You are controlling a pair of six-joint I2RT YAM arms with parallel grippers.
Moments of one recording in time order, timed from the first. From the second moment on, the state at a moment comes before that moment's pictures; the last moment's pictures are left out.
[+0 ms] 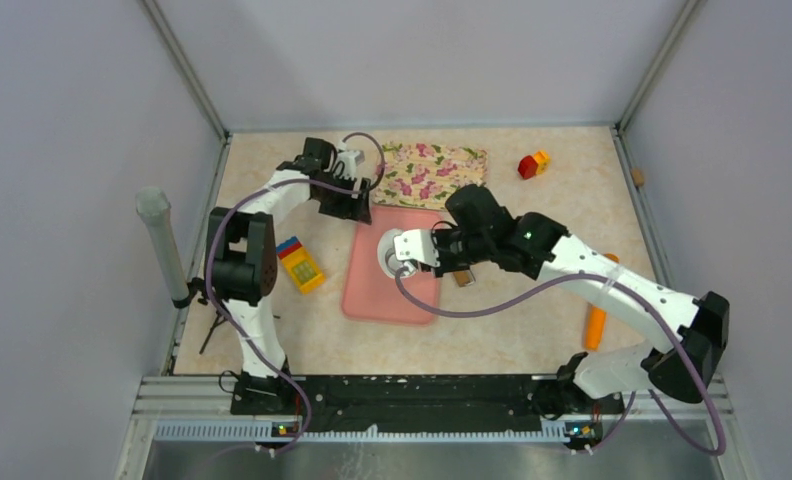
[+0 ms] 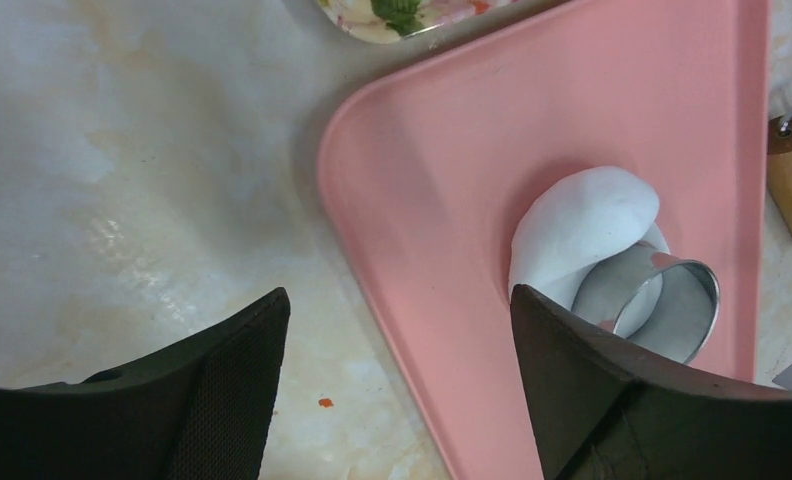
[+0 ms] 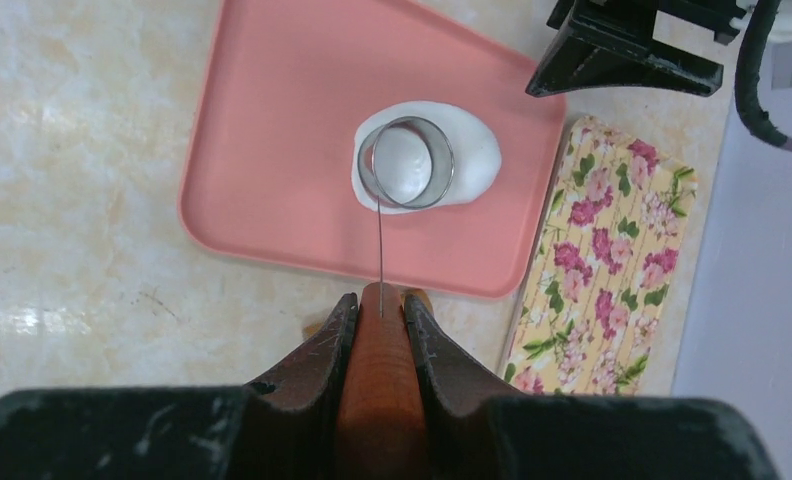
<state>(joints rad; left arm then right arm) -0.19 1.94 1.47 -0.58 0.42 0.08 0.88 1.31 1.29 -0.73 -0.25 -0.86</state>
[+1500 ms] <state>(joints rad) -0.16 2.07 1.46 -0.50 0.51 -0.08 0.92 1.38 1.07 -0.51 -0.20 -1.08</state>
